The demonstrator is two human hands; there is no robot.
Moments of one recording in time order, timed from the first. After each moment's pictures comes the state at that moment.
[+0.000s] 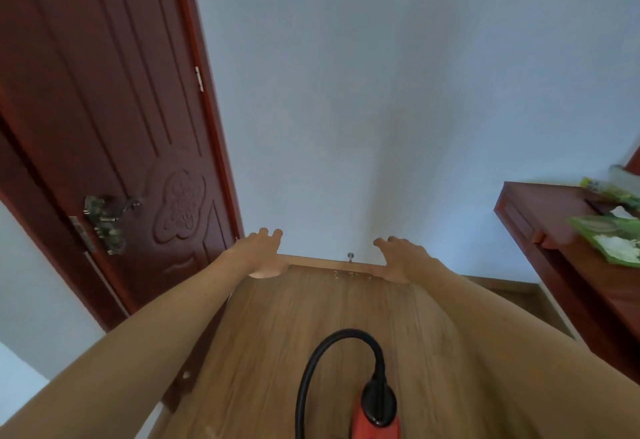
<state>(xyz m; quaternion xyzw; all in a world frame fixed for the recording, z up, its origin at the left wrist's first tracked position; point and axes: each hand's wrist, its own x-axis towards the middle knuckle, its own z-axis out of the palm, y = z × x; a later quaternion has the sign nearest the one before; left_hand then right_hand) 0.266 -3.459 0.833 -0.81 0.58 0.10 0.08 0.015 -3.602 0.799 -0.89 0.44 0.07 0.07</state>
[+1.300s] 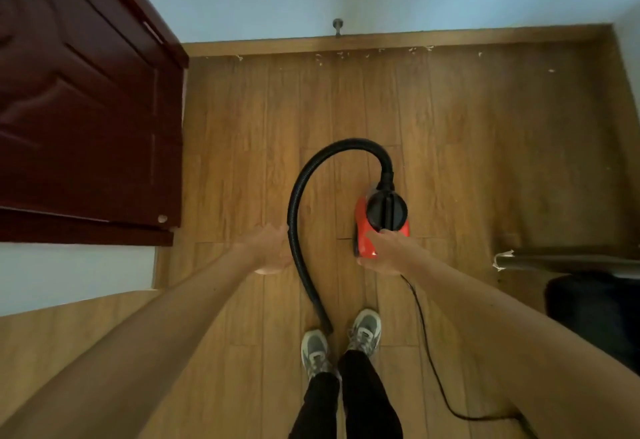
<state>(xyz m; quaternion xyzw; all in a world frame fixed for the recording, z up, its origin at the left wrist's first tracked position) 0.274 -3.532 0.404 -0.67 0.57 0.36 0.30 0.031 -3.604 0.339 -0.78 0.44 0.30 0.33</state>
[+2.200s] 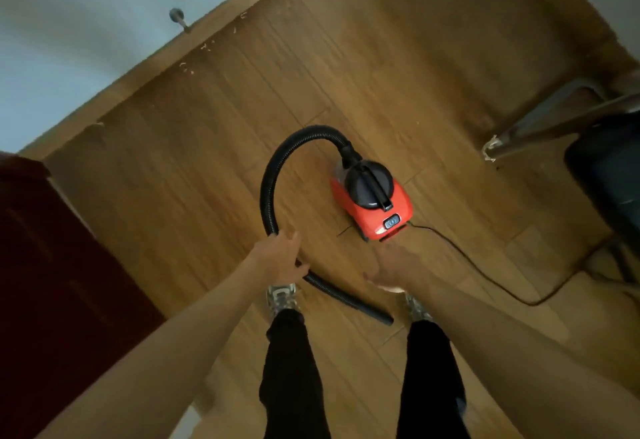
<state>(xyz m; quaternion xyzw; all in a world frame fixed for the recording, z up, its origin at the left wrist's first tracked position) 0.305 -3.684 0.266 -0.40 0.76 0.34 0.38 0.080 -3.583 0.230 -0.51 0.68 0.25 0.46</state>
